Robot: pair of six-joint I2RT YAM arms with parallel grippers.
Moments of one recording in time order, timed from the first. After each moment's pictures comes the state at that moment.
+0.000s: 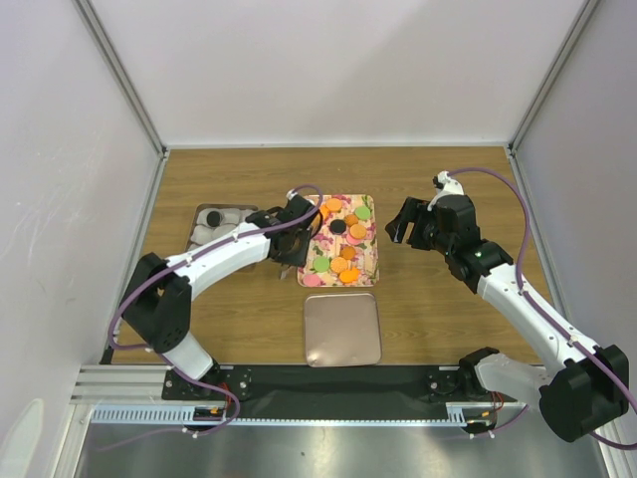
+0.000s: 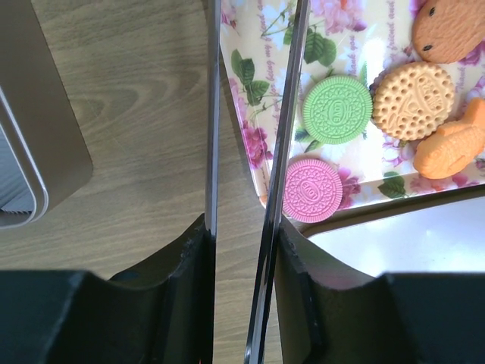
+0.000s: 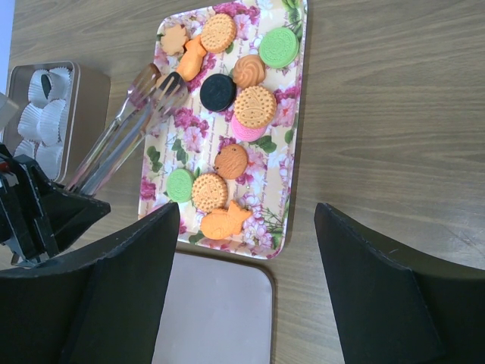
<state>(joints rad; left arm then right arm) -0.69 1.62 1.18 -0.71 -0.23 -0.42 0.41 1.09 0.86 -0.27 -0.02 0.52</state>
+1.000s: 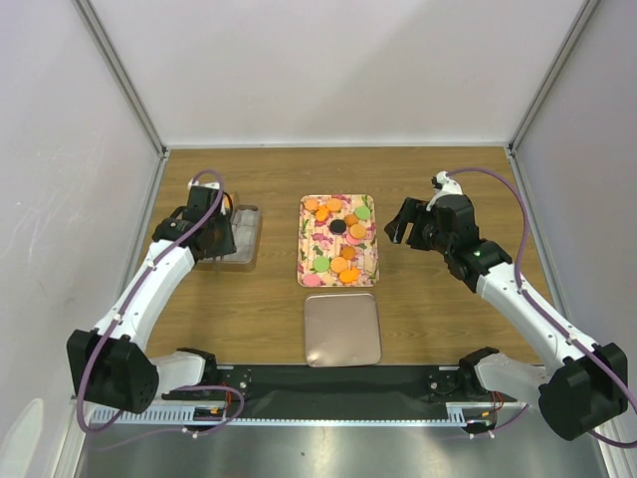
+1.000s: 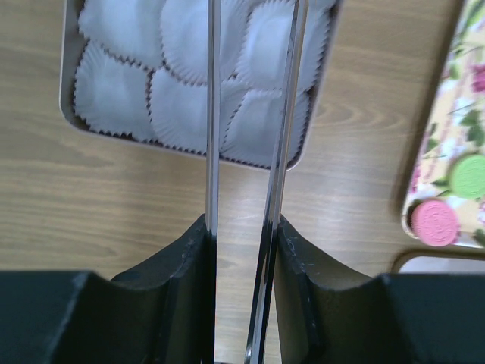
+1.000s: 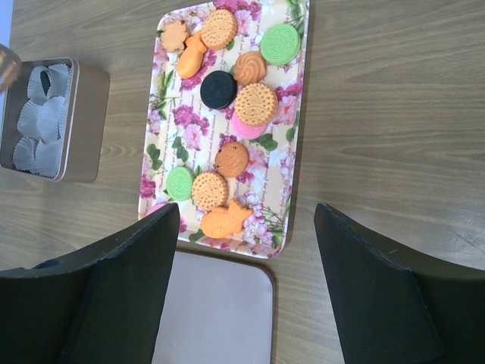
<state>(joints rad) -0.24 1.22 1.06 -0.79 -0.20 -0.34 0.40 1.10 0.86 -0.27 -0.03 0.53</state>
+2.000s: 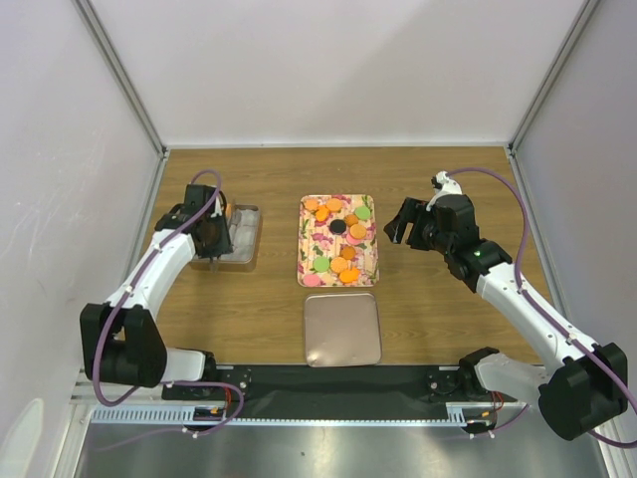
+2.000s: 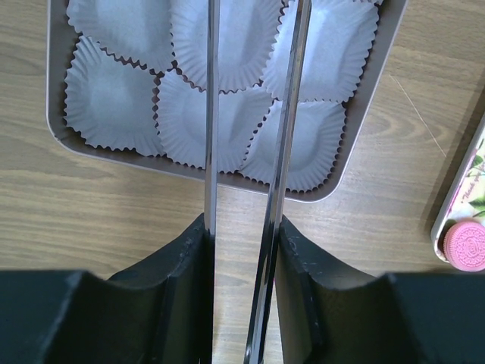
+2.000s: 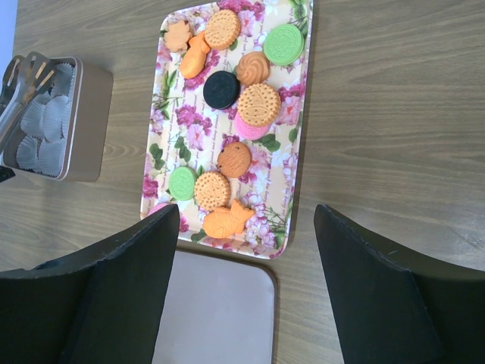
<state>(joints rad) -0.11 1.34 1.01 -0.72 -0.12 -0.29 0.40 1.10 0.86 -0.27 -0.04 0.53</state>
